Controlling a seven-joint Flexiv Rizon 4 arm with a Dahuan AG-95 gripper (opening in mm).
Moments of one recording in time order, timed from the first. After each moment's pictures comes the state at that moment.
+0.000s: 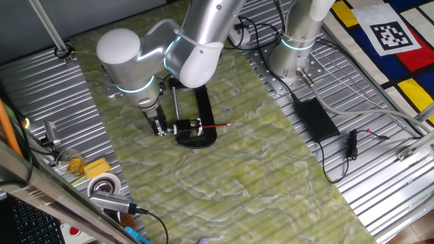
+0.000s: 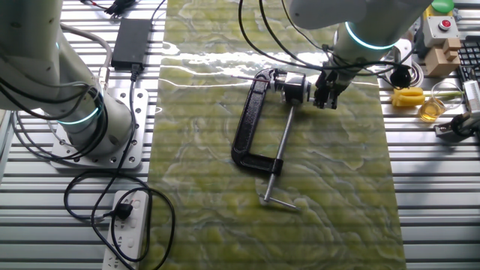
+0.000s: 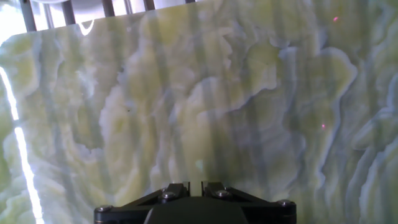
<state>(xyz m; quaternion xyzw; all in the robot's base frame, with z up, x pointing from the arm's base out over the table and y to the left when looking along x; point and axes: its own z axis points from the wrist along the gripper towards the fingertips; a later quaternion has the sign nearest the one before) 0.558 0.056 0.035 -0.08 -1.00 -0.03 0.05</state>
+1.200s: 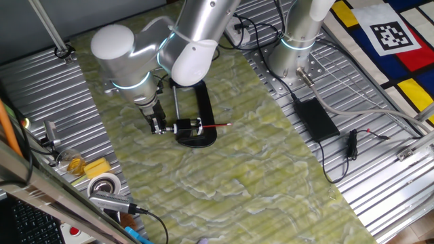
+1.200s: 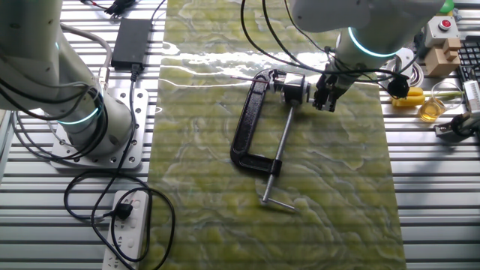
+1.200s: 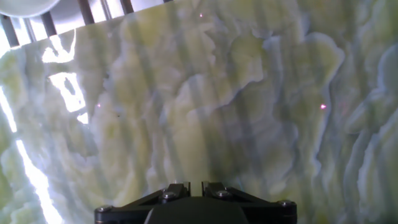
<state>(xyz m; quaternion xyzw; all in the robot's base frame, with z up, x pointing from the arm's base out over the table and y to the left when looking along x) 0.558 0.056 0.036 -0.13 -0.99 -0.03 0.06</state>
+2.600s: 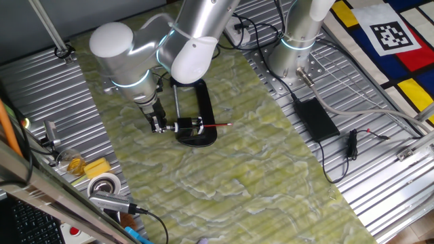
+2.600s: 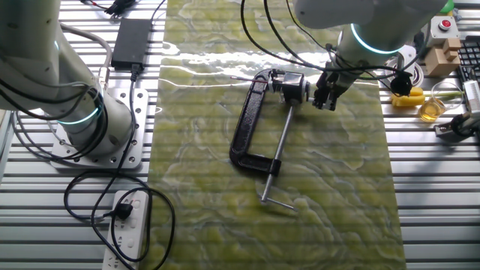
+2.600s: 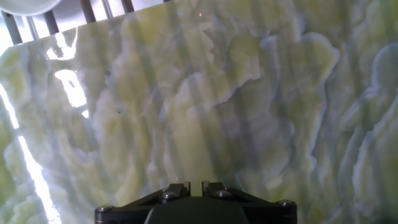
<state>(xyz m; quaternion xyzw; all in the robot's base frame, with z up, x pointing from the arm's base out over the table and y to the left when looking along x) 0.555 0.058 0.044 -0.13 -0.99 -0.03 0.07</state>
